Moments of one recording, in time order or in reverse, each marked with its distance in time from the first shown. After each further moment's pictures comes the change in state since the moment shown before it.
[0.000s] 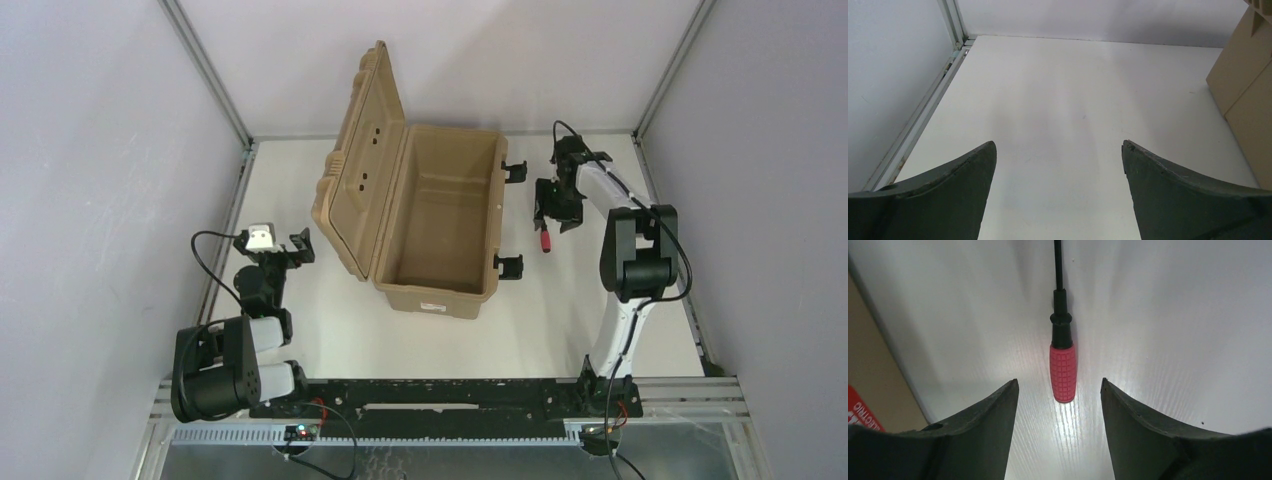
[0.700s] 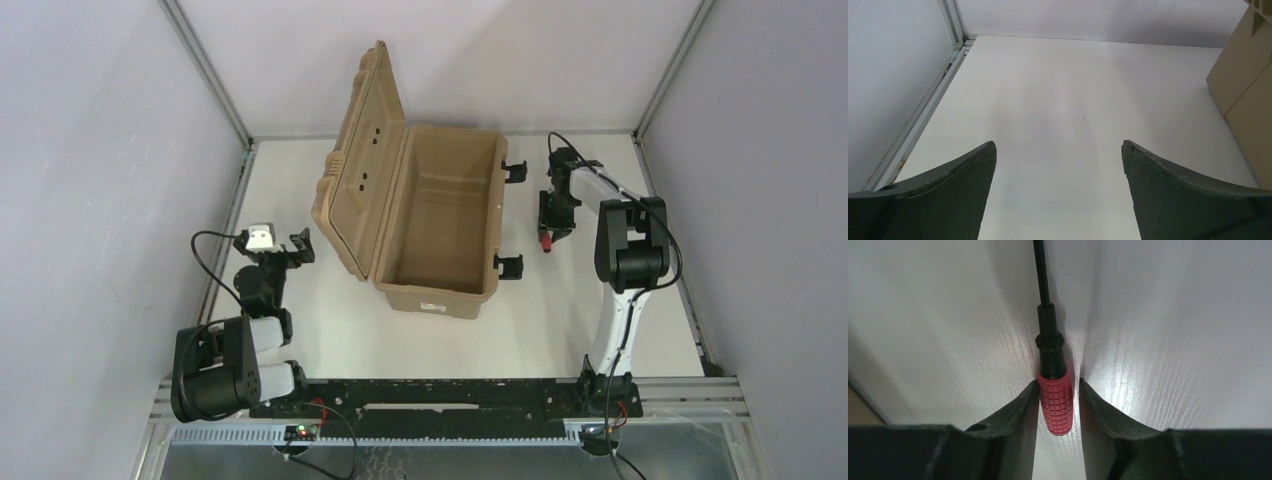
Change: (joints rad) left arm 0.000 0.000 0.000 0.000 0.000 0.000; right arm 0.000 0.097 -0.034 0.046 0.016 0.015
